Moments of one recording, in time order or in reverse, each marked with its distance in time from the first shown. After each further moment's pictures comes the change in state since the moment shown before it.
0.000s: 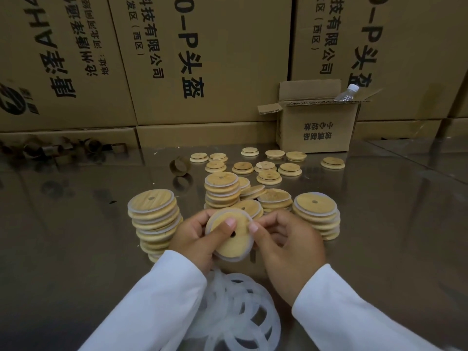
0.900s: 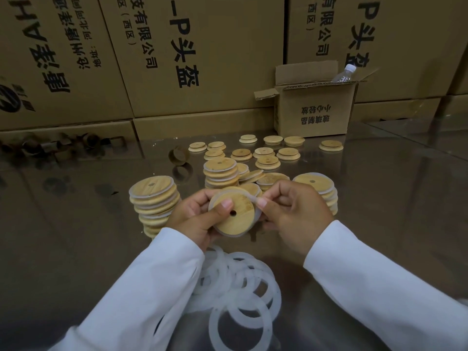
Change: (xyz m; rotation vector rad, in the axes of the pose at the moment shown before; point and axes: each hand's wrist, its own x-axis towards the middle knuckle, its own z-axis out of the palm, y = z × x) left_hand 0.000 0.010 -0.002 -0.096 -0.119 -0.029; right_hand 0.014 -0.013 -0.017 0.005 -0.151 0.107
